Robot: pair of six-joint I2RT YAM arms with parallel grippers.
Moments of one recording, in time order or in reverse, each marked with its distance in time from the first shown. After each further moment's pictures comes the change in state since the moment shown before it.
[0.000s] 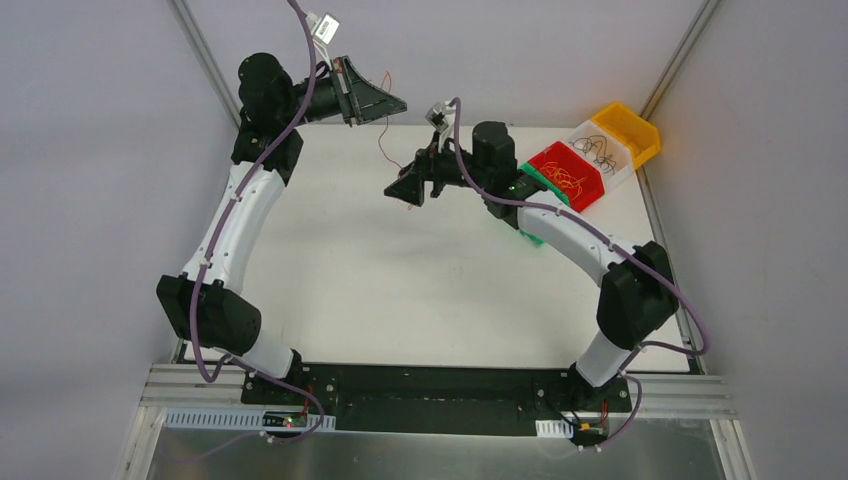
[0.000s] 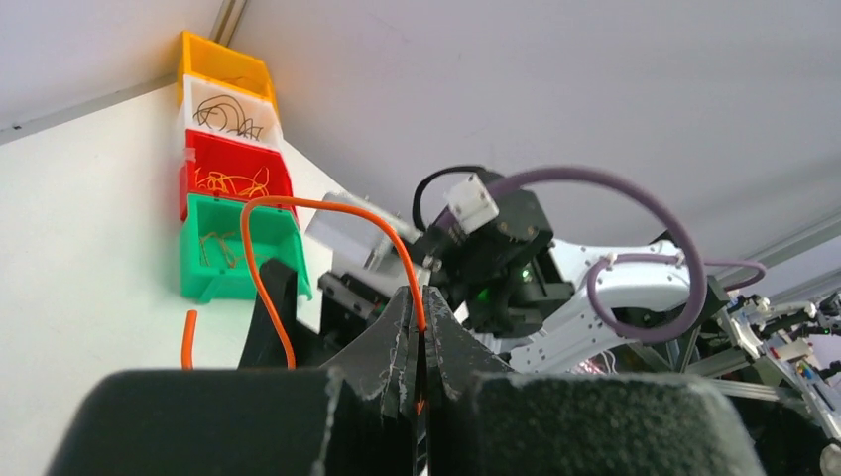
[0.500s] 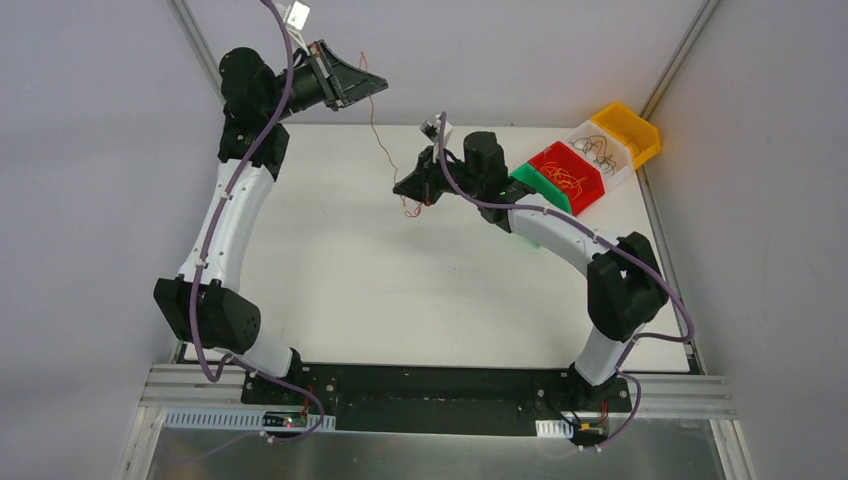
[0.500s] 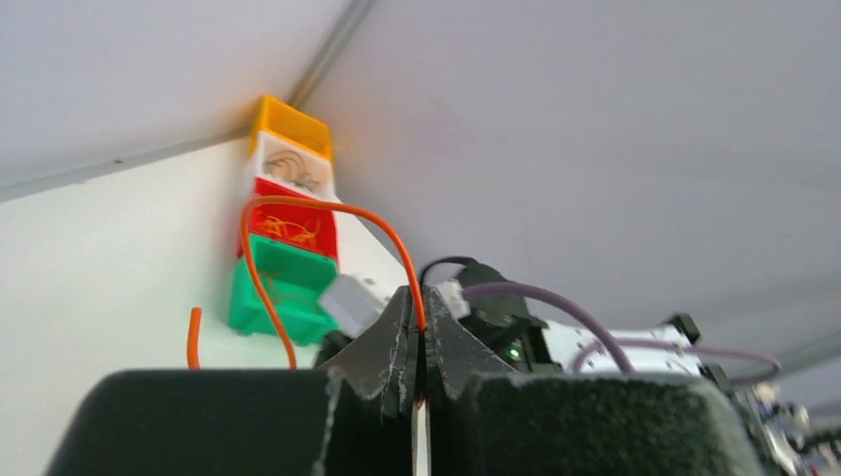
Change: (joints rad) left arm 0.051 0.006 0.046 0.005 -0.103 -0.059; right arm 0.022 0.079 -0.046 0.071 0.076 -0.077
